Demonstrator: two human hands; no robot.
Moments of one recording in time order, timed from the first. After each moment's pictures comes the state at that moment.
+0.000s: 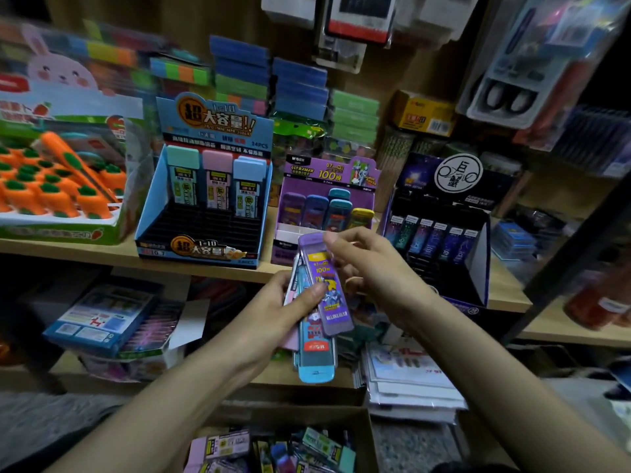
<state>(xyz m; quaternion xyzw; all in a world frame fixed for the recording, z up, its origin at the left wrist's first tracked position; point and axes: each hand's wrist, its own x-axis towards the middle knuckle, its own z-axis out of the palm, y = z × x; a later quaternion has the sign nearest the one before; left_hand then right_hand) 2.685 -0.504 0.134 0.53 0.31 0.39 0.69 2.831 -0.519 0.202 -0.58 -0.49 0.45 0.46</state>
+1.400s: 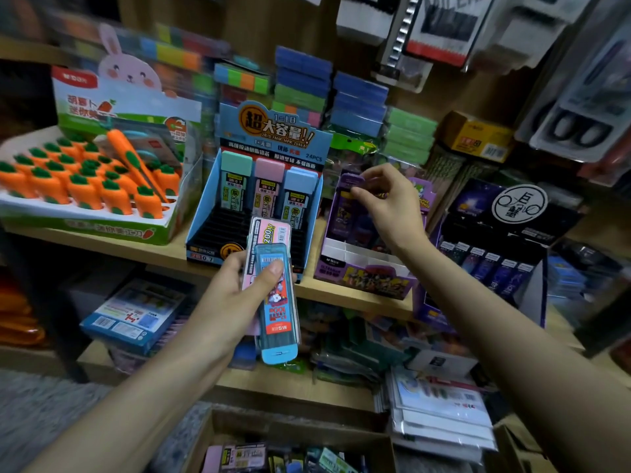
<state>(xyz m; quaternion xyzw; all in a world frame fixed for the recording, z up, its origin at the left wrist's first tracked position) 2.605 -0.476 0.145 0.48 0.40 0.51 0.58 2.822 -0.393 0.218 -0.55 -0.67 0.06 0.49</state>
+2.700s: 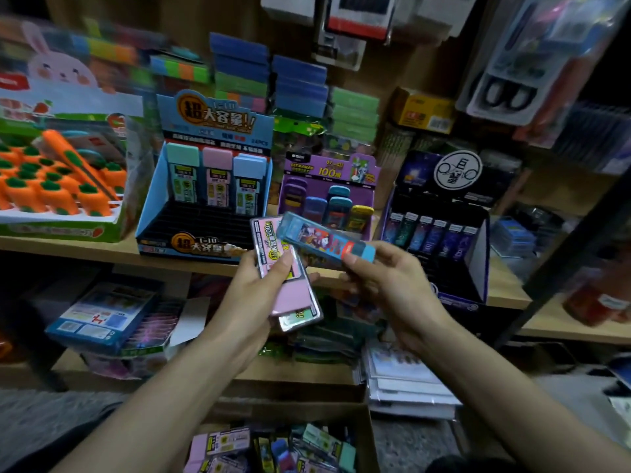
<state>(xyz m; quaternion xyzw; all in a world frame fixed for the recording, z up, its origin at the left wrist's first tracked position) 2.685 -0.497 0.149 0.40 0.35 0.52 0.66 2.841 -0.540 0.186 -0.55 -0.42 0.45 0.56</state>
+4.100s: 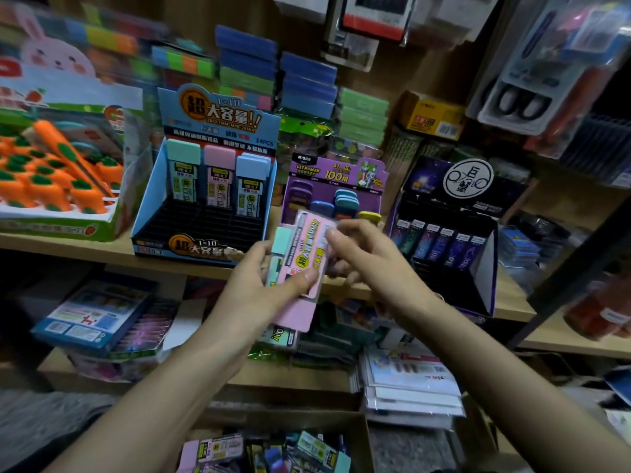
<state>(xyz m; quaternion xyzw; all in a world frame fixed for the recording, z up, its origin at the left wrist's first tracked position) 2.673 -0.492 0.154 0.54 0.35 0.48 0.59 2.835 -0.504 0.195 -0.56 -0.58 0.38 0.46</state>
